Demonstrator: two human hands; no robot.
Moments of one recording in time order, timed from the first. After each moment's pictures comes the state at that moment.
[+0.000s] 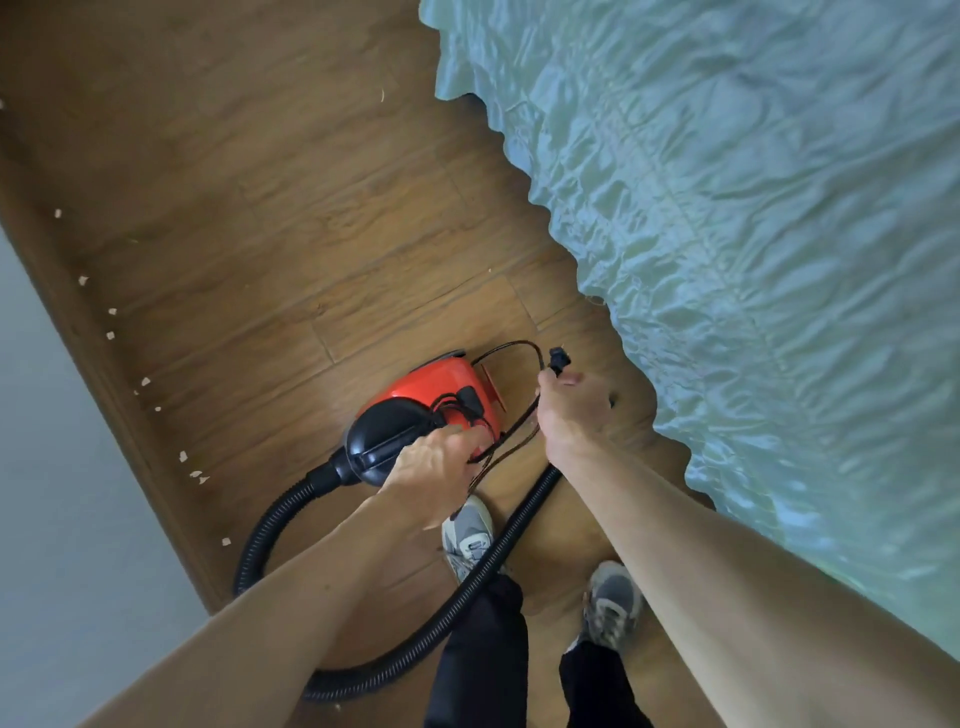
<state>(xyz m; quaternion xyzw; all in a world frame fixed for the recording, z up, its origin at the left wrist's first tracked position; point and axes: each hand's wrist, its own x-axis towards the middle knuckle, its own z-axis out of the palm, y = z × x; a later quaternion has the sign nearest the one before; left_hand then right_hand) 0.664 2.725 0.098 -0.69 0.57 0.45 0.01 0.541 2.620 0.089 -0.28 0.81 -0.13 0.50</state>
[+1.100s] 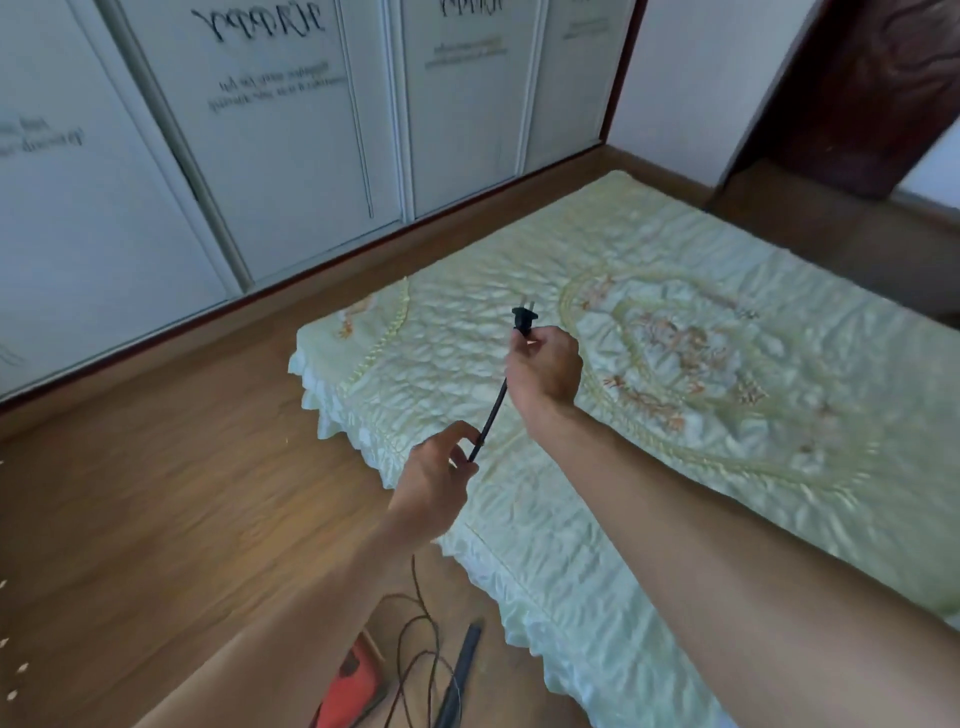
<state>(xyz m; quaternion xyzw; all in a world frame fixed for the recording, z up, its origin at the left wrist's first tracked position) 0.475 2.547 0.449 -0.65 0.59 0.37 -0.31 0.368 2.443 0.506 -0.48 0.69 -0.44 0.32</state>
